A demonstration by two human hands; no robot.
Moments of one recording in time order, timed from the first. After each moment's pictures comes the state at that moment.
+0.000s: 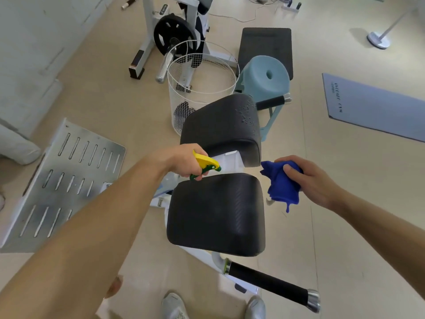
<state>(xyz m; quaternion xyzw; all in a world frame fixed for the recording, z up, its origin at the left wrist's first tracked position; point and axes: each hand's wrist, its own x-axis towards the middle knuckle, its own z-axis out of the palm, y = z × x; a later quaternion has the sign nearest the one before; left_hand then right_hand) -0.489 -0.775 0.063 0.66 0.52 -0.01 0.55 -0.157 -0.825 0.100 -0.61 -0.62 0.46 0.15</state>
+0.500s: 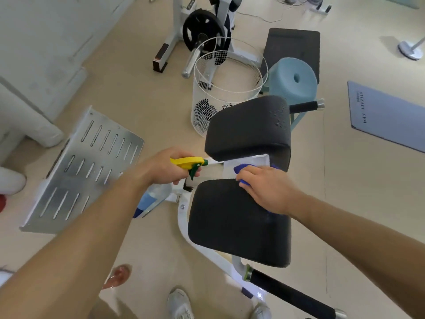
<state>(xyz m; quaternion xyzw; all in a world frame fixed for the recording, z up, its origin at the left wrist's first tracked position) -0.583 -0.825 0.036 0.56 0.56 0.17 0.58 -0.292 -0.814 0.056 -0.40 -0.90 0.09 -0.12</state>
